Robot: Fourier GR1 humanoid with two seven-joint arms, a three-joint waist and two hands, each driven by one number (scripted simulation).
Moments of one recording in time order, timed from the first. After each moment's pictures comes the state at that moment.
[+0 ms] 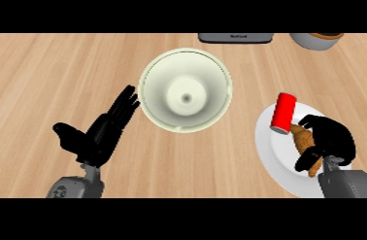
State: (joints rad) left arm -0.10 0.06 -0.13 -1.56 0.18 -0.07 0.15; right arm -0.14 -0.33 0.04 -1.37 1.03 0.16 0.53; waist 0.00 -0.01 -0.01
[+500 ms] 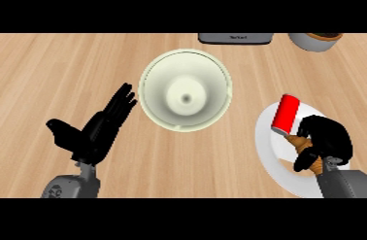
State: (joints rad) left arm -0.11 0.07 -0.10 -1.58 0.19 -0.09 0.19; right arm -0.14 -0.33 0.05 -1.34 1.08 0.11 0.43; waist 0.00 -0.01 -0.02
